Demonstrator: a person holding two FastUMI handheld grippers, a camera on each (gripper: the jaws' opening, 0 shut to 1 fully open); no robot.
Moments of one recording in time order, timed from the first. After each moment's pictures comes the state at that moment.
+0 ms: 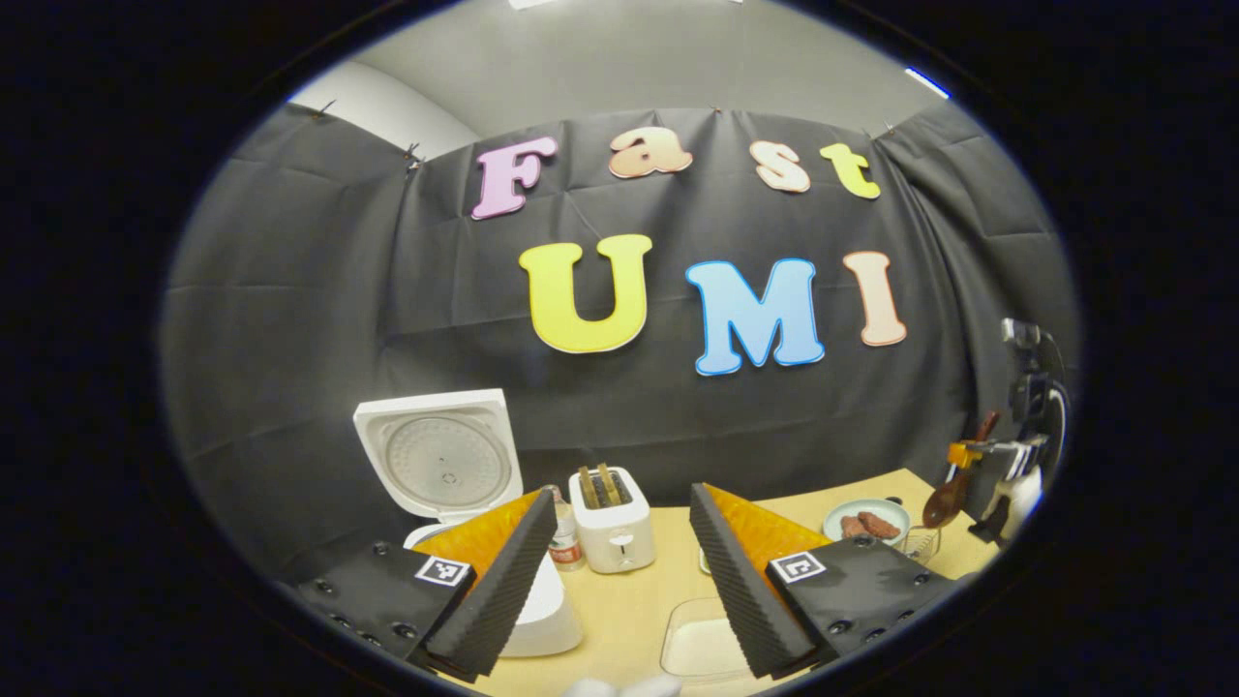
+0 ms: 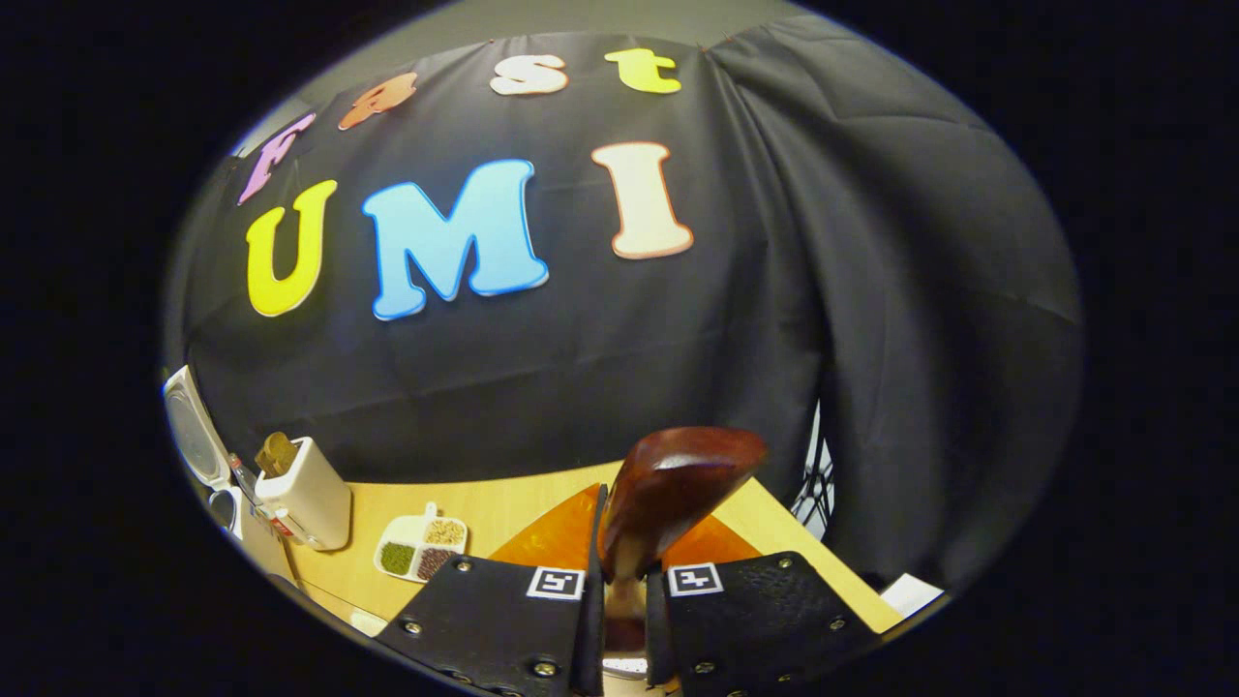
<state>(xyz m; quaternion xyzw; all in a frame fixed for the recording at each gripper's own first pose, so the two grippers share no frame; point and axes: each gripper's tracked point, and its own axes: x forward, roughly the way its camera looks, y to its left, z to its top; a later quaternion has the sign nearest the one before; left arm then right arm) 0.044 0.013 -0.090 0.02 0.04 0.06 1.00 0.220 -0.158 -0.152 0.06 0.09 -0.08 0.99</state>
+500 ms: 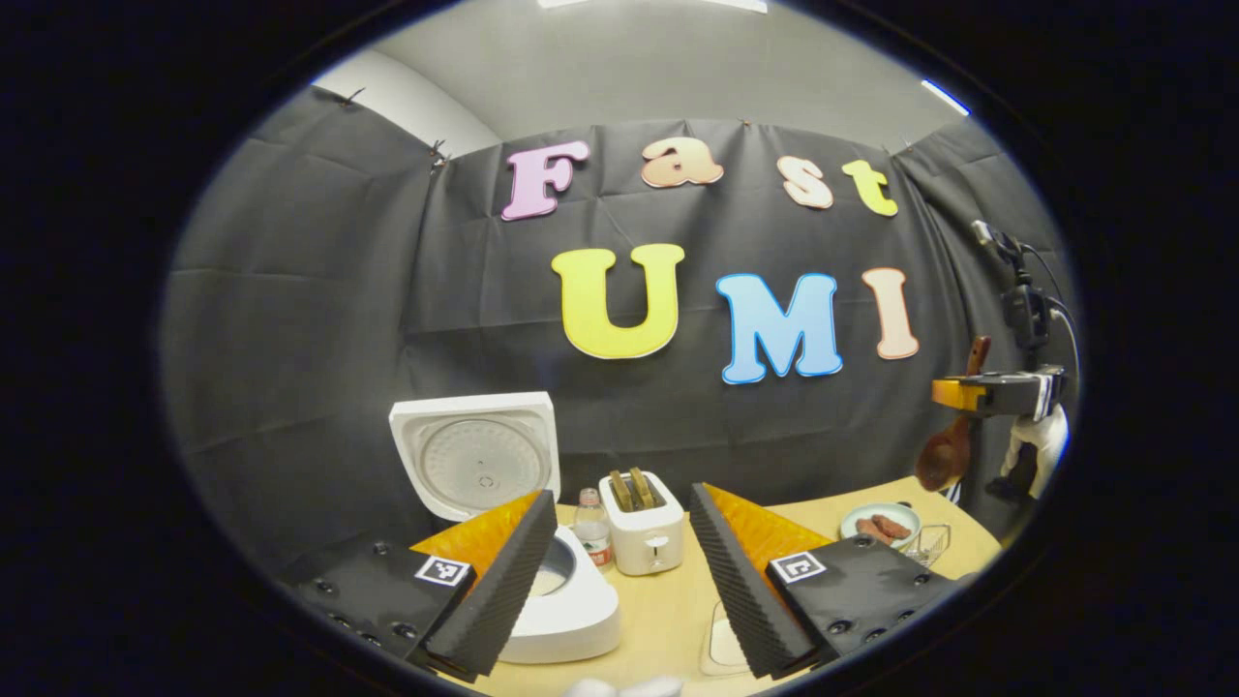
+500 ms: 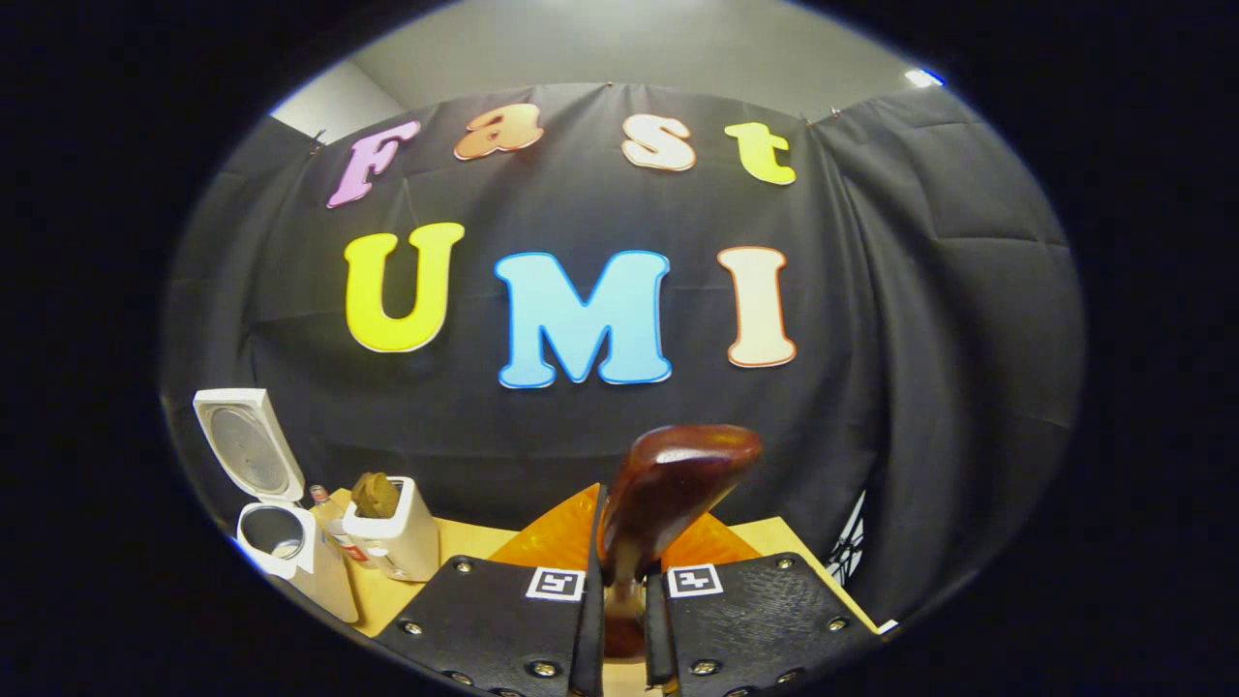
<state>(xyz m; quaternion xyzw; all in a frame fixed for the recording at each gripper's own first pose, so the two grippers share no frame) 0.022 0.075 -0.087 0.01 0.02 0.06 1.00 0.179 0.004 -0.047 0.00 0.02 0.01 1.00</state>
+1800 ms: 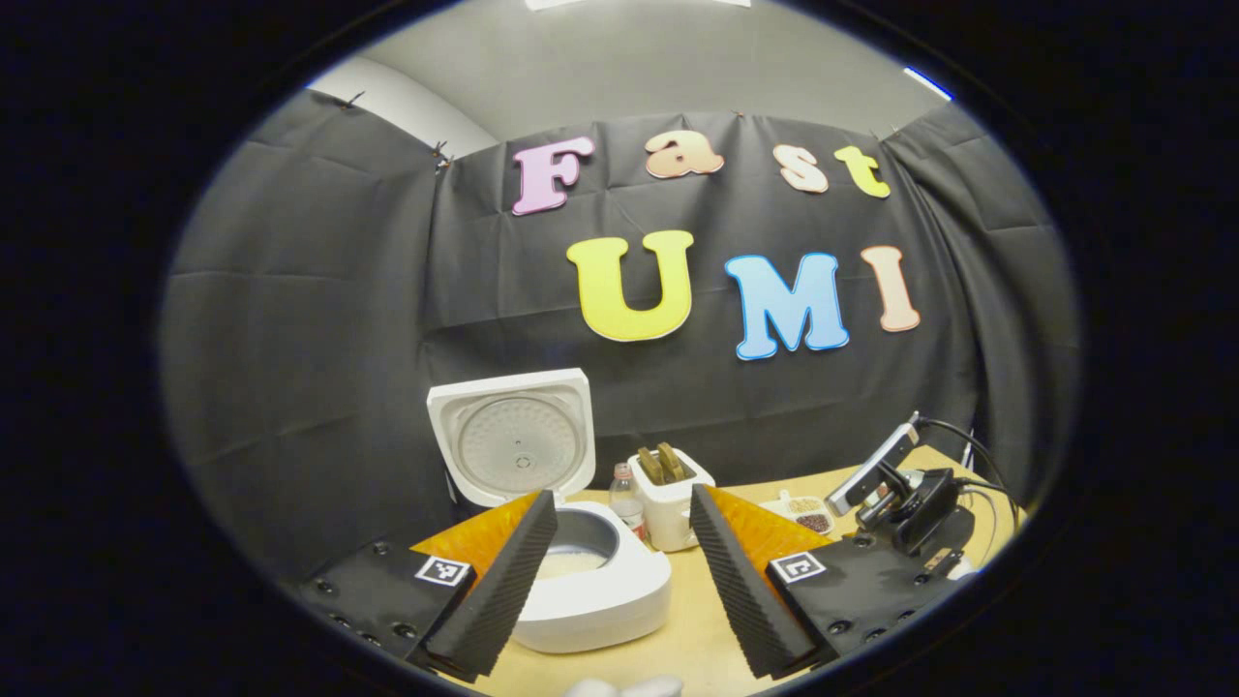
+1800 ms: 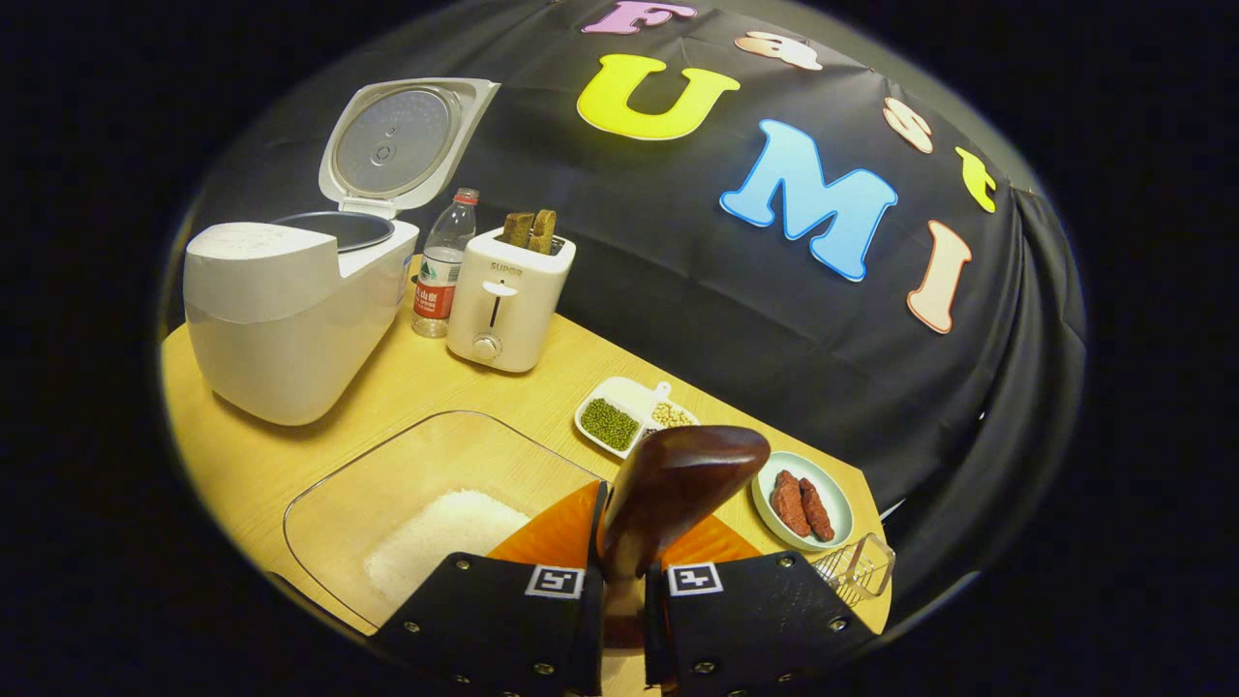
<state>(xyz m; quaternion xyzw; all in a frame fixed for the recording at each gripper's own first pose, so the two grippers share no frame) -0.017 0.110 -0.120 0.04 0.04 0.07 1.00 0.147 0.140 -0.328 -0.24 0.17 0.11 0.95</state>
